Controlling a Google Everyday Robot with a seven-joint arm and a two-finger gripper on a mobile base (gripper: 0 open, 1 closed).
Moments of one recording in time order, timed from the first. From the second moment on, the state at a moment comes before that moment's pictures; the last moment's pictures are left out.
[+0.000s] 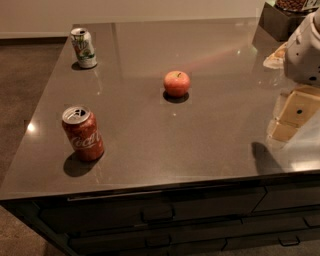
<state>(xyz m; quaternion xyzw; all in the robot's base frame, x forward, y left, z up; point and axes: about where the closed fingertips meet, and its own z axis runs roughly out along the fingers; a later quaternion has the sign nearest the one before) 0.438 -0.217 0.977 -0.60 0.78 -0.03 0.16</state>
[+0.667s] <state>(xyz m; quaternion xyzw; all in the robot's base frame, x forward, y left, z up) 0.451 -0.207 0.977 -0.60 0.78 -0.03 0.16</state>
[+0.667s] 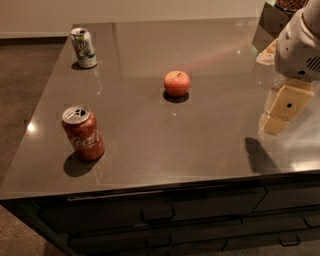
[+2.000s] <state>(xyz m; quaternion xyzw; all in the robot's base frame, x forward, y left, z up) 0.598 -0.167 0.936 -0.53 0.81 0.09 0.23</state>
